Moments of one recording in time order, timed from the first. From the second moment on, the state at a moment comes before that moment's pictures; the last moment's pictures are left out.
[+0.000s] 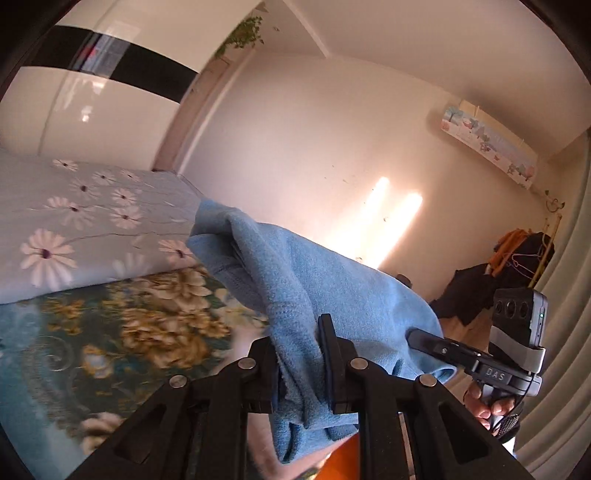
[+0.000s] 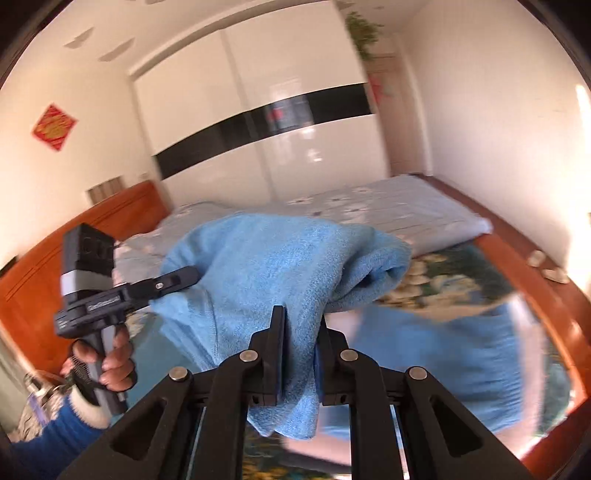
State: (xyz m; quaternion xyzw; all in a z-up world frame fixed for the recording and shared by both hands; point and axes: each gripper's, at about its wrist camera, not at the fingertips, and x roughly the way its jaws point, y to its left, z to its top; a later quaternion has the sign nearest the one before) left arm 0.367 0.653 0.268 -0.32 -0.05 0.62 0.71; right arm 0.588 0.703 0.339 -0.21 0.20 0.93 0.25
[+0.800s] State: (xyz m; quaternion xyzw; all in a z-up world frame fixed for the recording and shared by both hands) left arm 0.433 0.693 0.186 -0.37 0.03 0.59 0.72; right arm 0.694 0.802 0.234 -0.22 0.25 0.88 0.35
